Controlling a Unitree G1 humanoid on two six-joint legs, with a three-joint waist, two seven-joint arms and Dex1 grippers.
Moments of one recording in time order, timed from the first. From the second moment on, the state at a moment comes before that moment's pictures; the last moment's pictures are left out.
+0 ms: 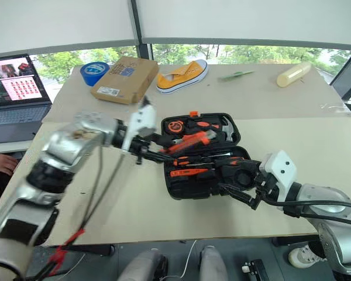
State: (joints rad) left arm -0.97 0.54 -0.52 0.07 -0.29 0.61 -1.30; right arm 0.10 -0.81 -0.32 -0.58 0.53 0.56 0.80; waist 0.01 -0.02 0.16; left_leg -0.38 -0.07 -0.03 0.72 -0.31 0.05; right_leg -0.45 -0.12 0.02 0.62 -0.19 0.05
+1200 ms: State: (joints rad) left arm -1.04 0.35 -0.65 0.13 -0.19 0.96 -1.27; right arm 0.18 -0.75 -0.33 -0.67 0.53 0.57 0.70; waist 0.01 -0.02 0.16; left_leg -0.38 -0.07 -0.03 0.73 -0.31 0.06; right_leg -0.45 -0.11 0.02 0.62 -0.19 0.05
